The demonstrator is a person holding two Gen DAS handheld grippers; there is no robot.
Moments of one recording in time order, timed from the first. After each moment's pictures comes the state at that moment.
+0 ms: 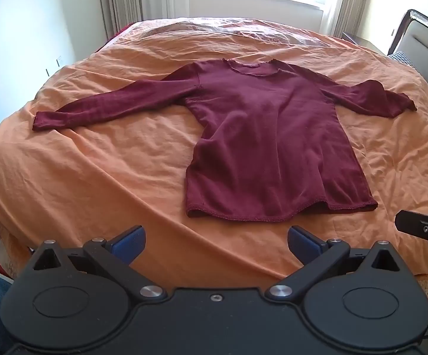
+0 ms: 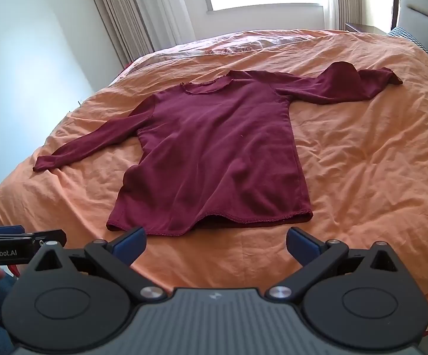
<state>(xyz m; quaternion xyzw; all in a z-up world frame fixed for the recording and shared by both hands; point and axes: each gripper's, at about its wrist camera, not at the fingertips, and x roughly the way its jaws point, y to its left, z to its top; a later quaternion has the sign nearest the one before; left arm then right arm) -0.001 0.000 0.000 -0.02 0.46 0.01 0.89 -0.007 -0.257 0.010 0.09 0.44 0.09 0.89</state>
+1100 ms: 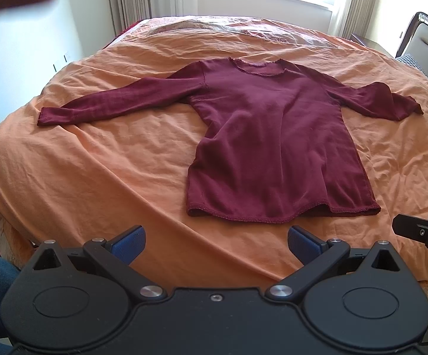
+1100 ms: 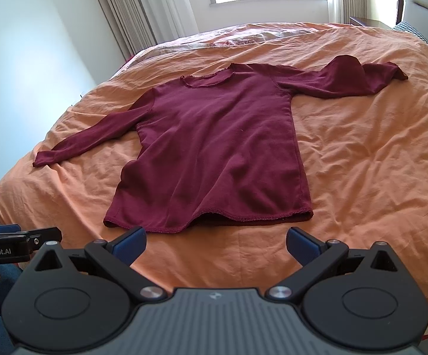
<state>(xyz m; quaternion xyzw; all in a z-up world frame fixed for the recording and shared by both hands) 0.004 -0.001 0.000 -0.02 0.46 0.02 0.89 0.007 -0.264 0.004 0.08 0.45 0.10 0.89</state>
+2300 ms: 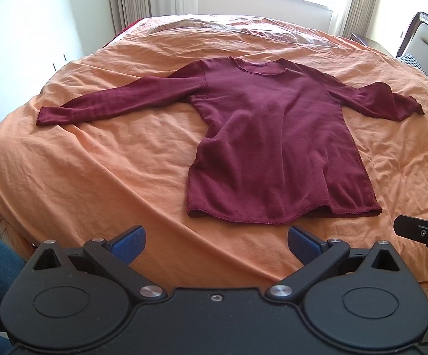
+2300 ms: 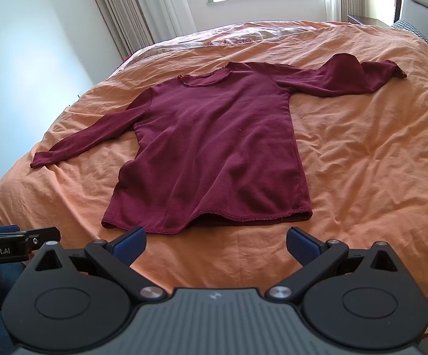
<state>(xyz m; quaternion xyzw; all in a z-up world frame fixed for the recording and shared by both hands) 0.005 -0.001 0.000 -0.02 0.46 0.02 0.89 0.009 -0.265 0.004 0.08 0.45 0.09 0.88</state>
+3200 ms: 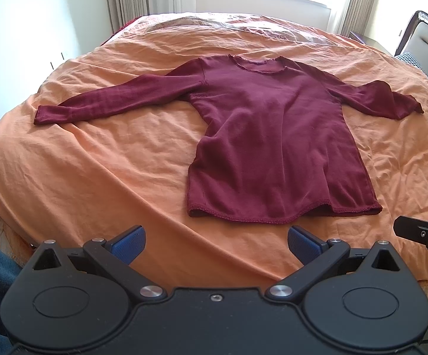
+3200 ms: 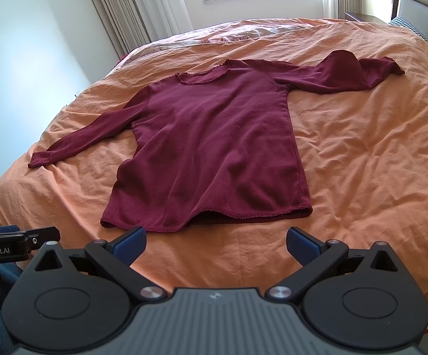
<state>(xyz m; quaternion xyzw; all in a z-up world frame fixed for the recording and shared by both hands) 0.005 -0.002 -0.004 -0.02 0.46 0.02 0.89 0.011 -0.267 -0.001 0.08 0.46 0.09 0.88</state>
